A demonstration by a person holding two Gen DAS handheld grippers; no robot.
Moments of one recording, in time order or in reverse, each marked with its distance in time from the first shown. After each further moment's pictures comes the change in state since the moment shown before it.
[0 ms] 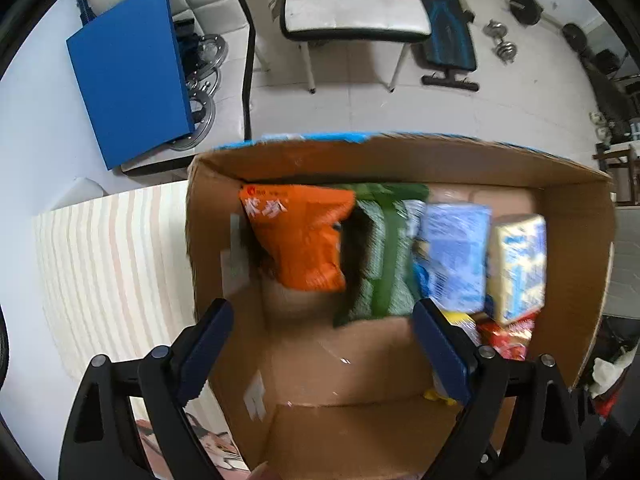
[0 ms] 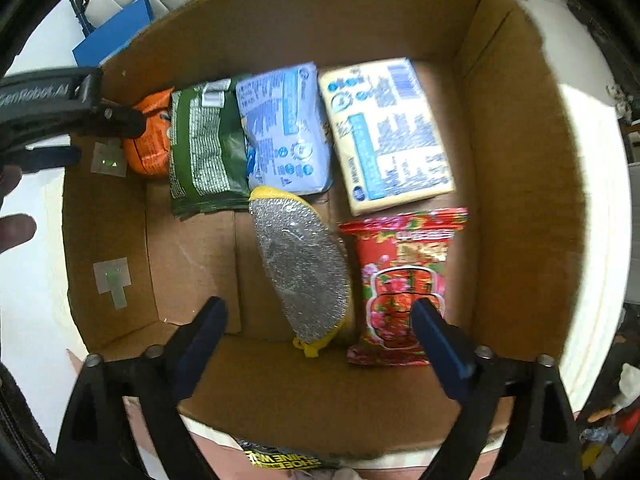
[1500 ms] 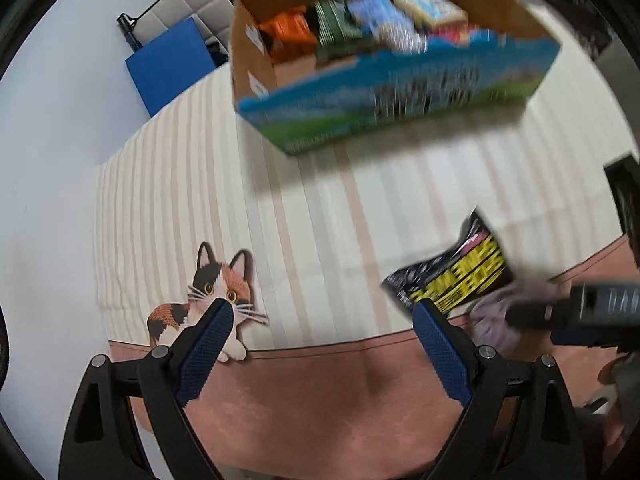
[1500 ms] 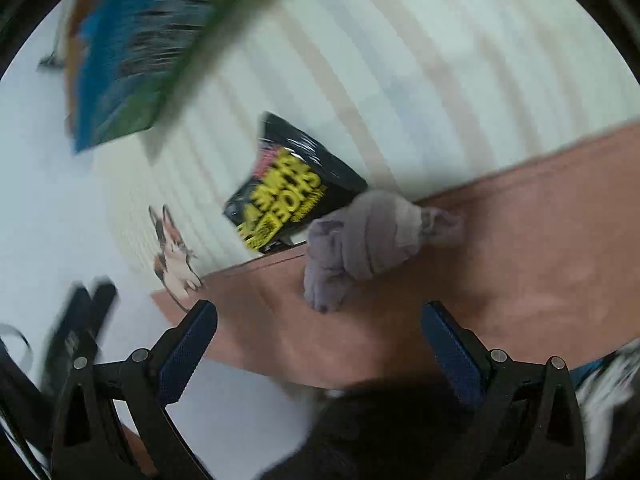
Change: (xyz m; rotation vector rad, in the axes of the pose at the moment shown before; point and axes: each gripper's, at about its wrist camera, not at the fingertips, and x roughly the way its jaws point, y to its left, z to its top) left arm 0.010 -0.029 -0.339 0.206 -0.183 0.267; right arm 0.064 -0.083 -0.283 0.484 0.344 0.464
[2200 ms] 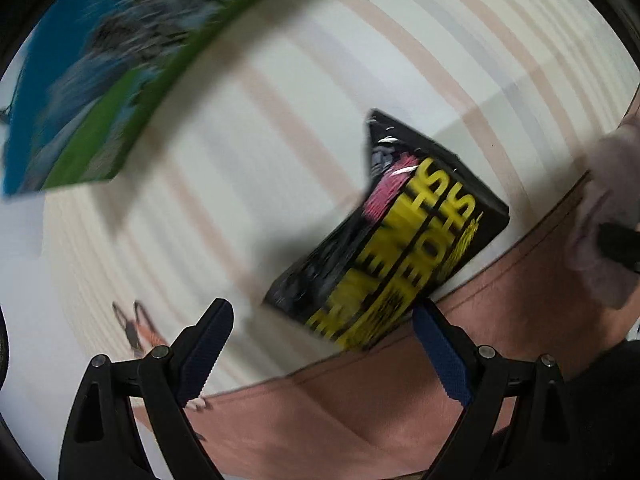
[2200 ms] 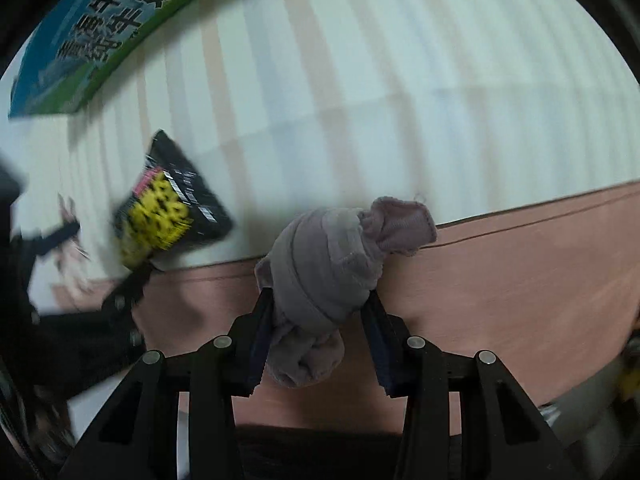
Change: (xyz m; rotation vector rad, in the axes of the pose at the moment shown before) left arm 0.100 -0.116 0.016 0.433 0.234 -0.044; right arm -0.014 -0.014 -0.017 -0.319 -0.175 -0.458
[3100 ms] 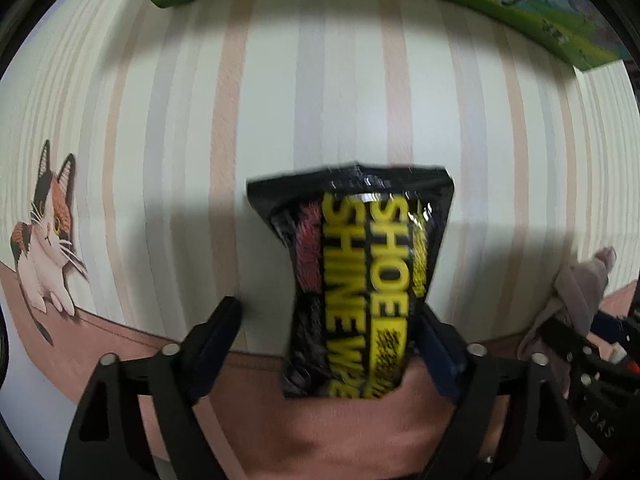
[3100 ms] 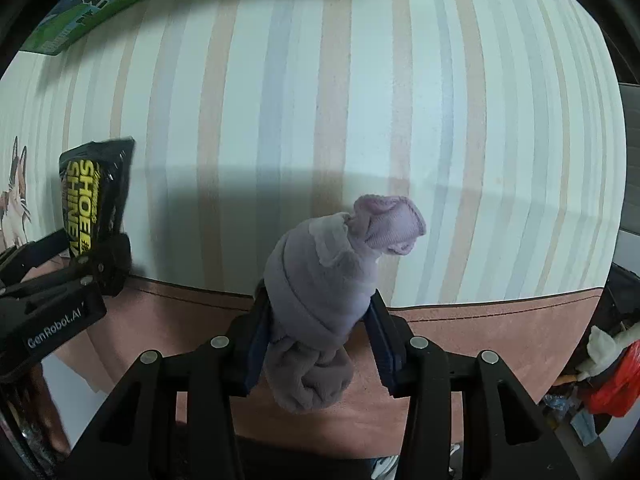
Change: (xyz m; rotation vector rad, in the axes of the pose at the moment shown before) left arm 0.026 0.049 -0.043 -0.659 -0.026 -0.330; right arm 0.008 0.050 0.028 -0.184 0.045 -0.191
